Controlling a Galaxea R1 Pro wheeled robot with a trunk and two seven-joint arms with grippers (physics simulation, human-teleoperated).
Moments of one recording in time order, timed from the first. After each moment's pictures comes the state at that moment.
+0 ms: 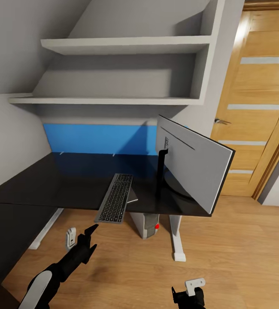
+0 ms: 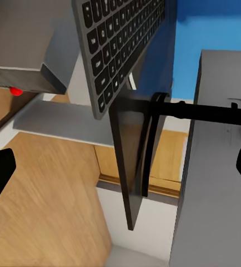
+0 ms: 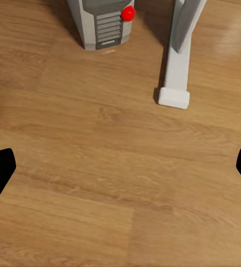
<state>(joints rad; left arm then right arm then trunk) -0.15 0.04 0.05 -1.34 1.51 0.42 0.12 -0.47 0.04 0.75 -0.04 -0.59 -0.41 -0.07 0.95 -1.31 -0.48</state>
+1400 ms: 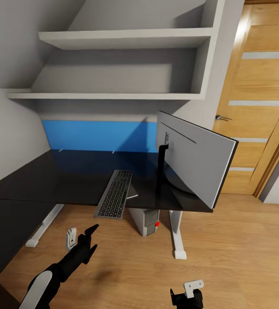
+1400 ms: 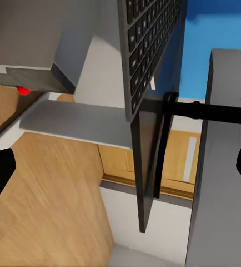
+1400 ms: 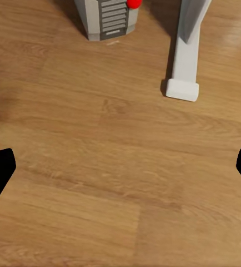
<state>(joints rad) -0.15 0.04 0.04 -1.33 1.52 0.42 0.12 -0.46 0.05 0.75 -0.05 -0.59 -0.41 -0.07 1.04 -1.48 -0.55</state>
